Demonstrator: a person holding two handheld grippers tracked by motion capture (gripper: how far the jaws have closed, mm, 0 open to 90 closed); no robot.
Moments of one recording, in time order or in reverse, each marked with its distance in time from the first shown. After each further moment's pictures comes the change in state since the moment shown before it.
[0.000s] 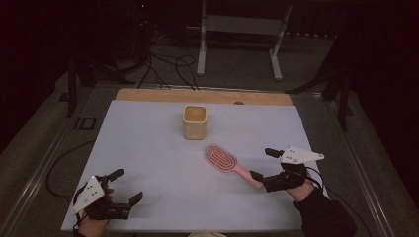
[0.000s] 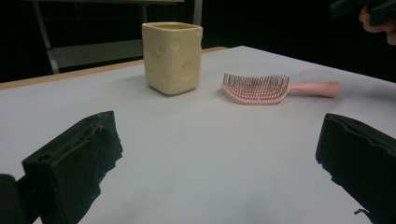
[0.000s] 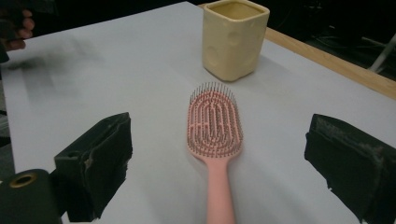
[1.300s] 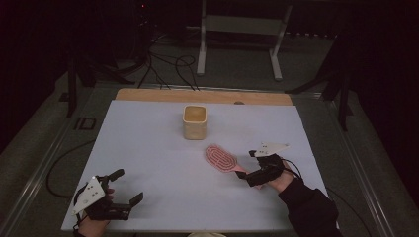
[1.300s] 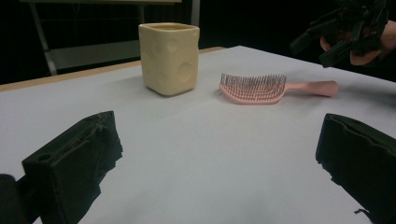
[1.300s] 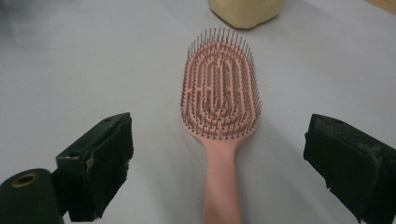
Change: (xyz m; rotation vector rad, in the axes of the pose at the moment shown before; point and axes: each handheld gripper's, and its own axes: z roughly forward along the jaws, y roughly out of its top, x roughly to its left) left arm -0.001 0.000 0.000 0.000 -0.009 0.007; right arm -0.012 -0.015 0.066 0.216 0.057 -0.003
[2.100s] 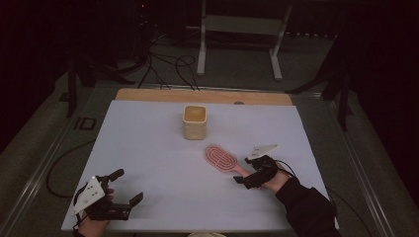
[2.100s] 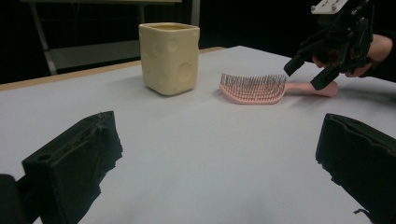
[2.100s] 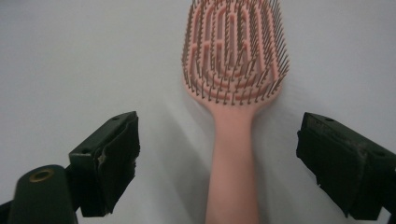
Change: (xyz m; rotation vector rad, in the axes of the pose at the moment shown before) left arm 0.000 0.000 0.000 -0.001 -0.002 -0.004; right arm -0.005 -0.013 0.025 0.141 0.050 0.014
